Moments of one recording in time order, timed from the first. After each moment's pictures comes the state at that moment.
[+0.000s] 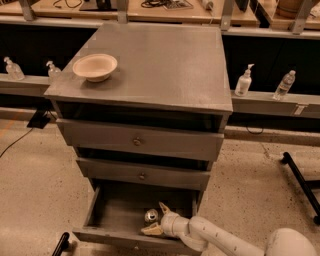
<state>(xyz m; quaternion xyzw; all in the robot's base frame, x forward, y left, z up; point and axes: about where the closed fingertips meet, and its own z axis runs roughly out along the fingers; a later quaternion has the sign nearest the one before) 0.560 0.023 0.187 -0.40 0.75 0.26 0.45</state>
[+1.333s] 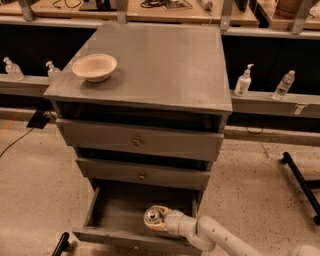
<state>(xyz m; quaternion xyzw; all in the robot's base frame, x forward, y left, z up) 0.549 0.022 0.248 -0.42 0.68 0.30 0.52</state>
